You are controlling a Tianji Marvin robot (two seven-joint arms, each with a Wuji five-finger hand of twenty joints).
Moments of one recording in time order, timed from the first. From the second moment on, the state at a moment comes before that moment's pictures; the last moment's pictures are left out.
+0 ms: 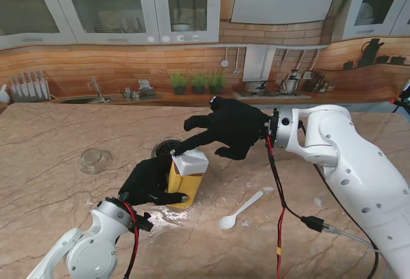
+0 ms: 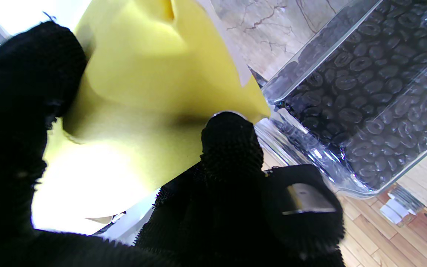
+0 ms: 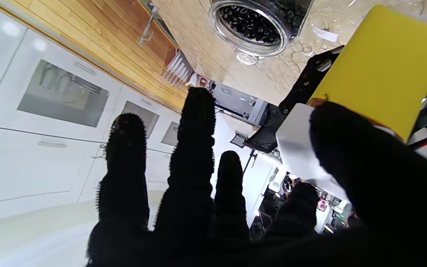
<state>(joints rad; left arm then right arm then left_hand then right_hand) 1.80 -1.14 -1.23 -1.90 0.48 -0.16 0.14 -1.13 -1.01 1.14 -1.71 -1.24 -0.90 -0.08 0.53 -1.03 0.76 0.10 0.66 0.18 1.11 0.36 1.12 0.16 0.43 0.79 1.28 -0.02 1.23 0.64 1.07 -0.01 1.79 0.55 0.27 -0.60 1.18 -0.09 0.16 -0.43 -0.01 0.38 0.24 -0.09 0.69 0.50 0.91 -0.07 0.46 0.71 0.47 0.23 1.04 0.31</state>
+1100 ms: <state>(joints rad) 1.79 -1.14 -1.23 -1.89 0.48 -0.15 0.15 -1.06 -1.04 0.99 -1.67 -1.04 -0.74 0.02 0.53 -1.03 0.76 0.10 0.66 0.17 1.11 0.36 1.12 0.16 0.43 0.79 1.28 -0.02 1.23 0.64 1.07 -0.01 1.79 0.55 -0.06 -0.42 0.62 -0.20 0.89 -0.18 0.89 0.79 0.76 -0.22 0.76 0.57 1.12 -0.09 0.56 0.75 0.58 0.26 1.13 0.29</state>
